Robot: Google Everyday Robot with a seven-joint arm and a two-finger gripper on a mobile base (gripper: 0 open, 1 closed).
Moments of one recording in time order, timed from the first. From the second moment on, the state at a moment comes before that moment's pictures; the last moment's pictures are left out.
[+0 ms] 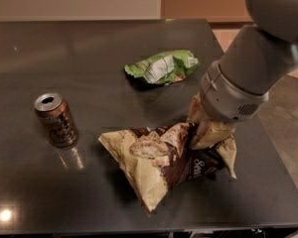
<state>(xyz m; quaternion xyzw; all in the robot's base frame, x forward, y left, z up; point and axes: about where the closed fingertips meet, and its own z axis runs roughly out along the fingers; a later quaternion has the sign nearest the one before) 0.395 -0.094 0.896 -0.78 0.61 0.08 0.14</state>
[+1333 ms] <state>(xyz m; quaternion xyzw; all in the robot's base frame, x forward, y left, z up) 0.545 -0.129 0.945 -0.68 0.70 0.03 0.20</state>
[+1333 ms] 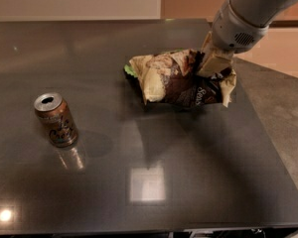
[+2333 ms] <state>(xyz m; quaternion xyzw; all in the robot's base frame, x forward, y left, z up) 0.600 -0.144 0.947 -0.52 0.81 0.09 0.24</state>
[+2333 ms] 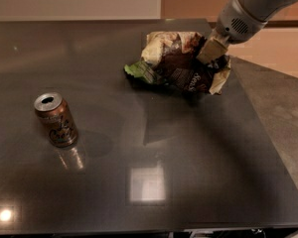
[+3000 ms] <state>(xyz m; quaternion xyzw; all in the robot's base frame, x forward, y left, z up) 0.596 -0.143 0.939 -0.50 0.82 0.10 0.25</state>
